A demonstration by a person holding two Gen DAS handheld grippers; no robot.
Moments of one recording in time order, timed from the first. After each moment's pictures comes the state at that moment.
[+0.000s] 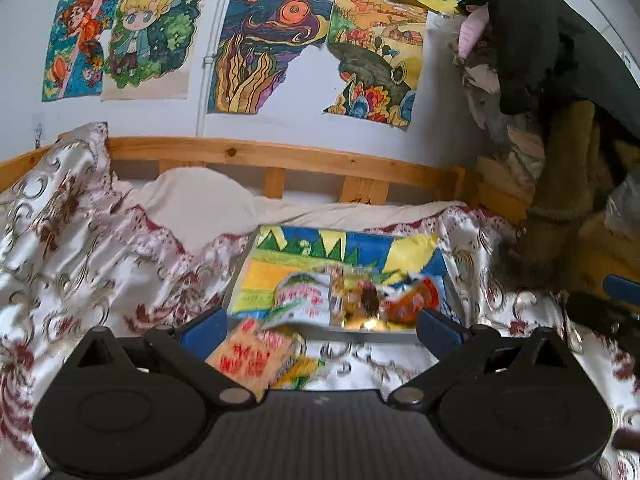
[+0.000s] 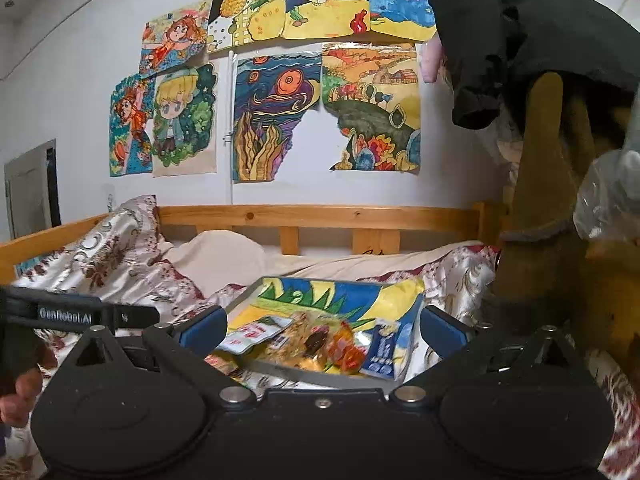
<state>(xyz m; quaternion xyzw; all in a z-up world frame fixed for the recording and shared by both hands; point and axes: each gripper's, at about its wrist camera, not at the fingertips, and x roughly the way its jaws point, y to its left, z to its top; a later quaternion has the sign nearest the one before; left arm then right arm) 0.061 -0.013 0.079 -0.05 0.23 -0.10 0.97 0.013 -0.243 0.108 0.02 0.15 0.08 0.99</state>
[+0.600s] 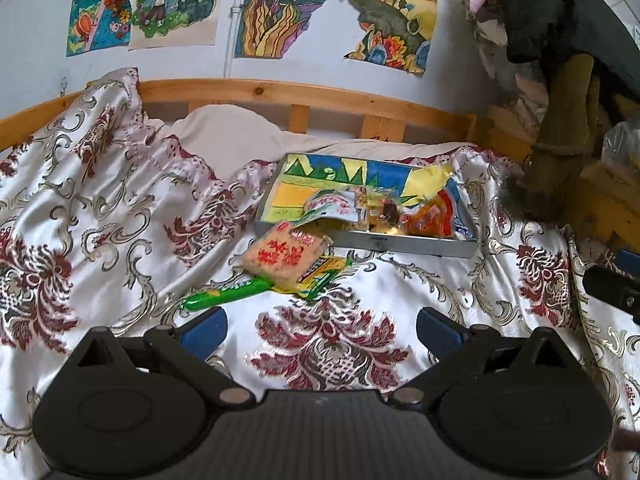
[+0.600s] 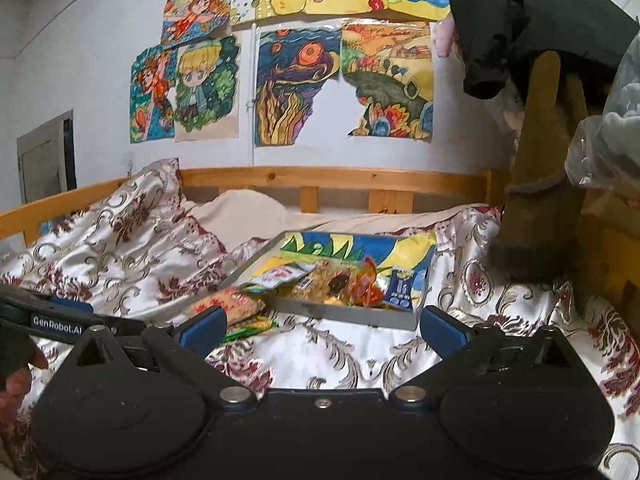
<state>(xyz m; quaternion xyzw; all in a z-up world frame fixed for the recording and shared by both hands) -0.006 0.018 0.038 -0.05 0.29 -0.08 0.95 -0.051 -0.222 0.079 0.00 0.19 0.09 0.98</state>
